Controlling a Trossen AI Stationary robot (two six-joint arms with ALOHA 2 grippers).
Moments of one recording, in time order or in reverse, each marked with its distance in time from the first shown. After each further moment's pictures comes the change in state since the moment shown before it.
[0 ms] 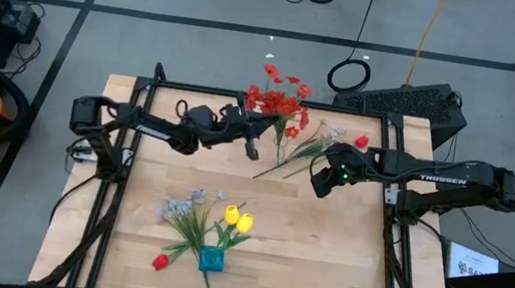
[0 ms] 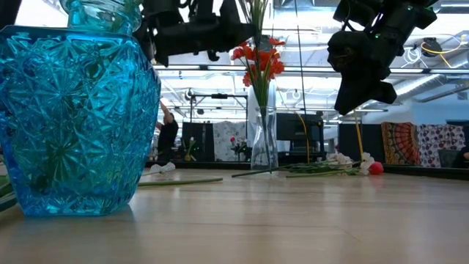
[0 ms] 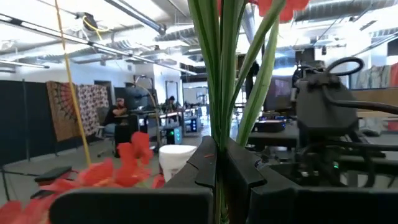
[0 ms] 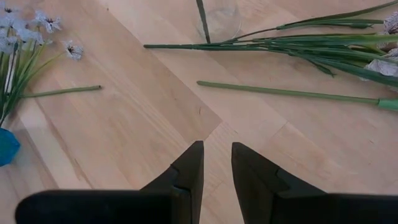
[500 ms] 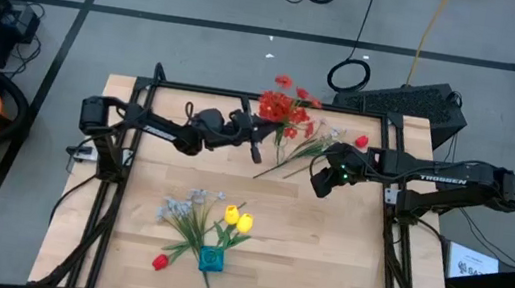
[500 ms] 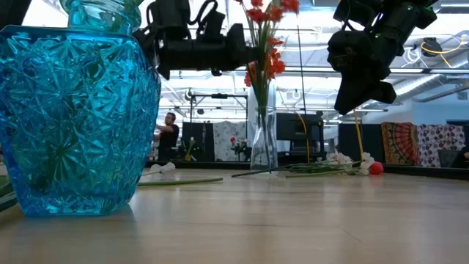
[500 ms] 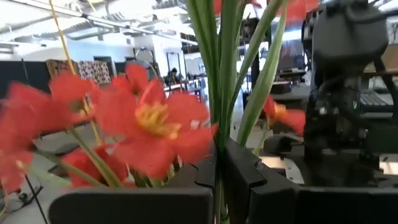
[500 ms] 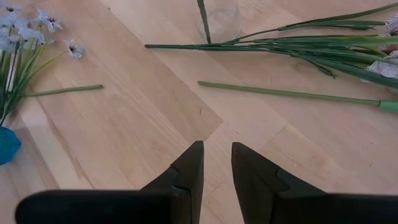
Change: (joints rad) left arm 0.015 0.070 0.001 -0.067 -0.001 0.044; right arm 0.000 0.000 0.000 0.002 -0.002 -0.008
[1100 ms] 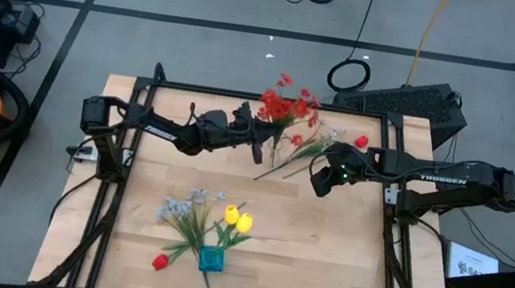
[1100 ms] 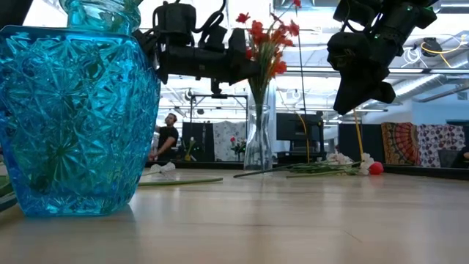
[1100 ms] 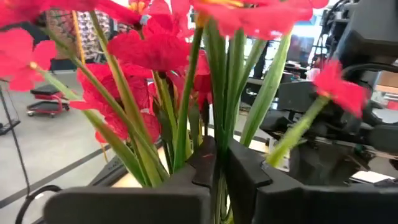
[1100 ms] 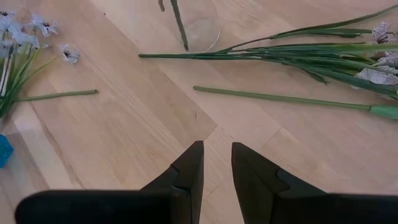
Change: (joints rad) left arm 0.006 0.009 0.000 -0.114 -0.027 -0.256; right arm -0.001 0.000 0.000 0.003 0.027 -0.004
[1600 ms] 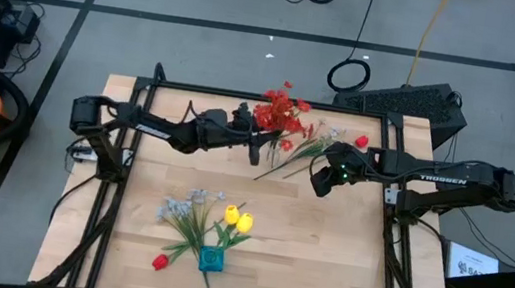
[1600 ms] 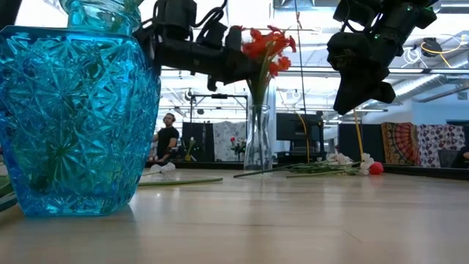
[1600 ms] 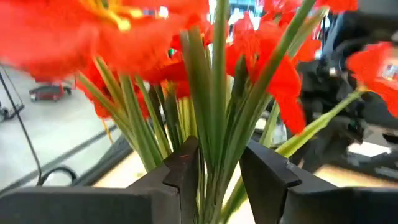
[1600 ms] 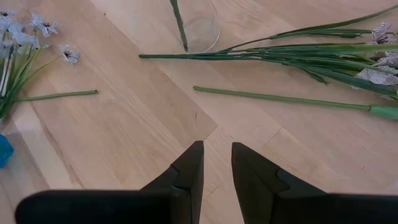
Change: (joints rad) left arm -0.012 -0.083 -0.001 -0.191 0.003 0.023; right arm 0.000 0.000 0.000 0.000 0.000 0.000
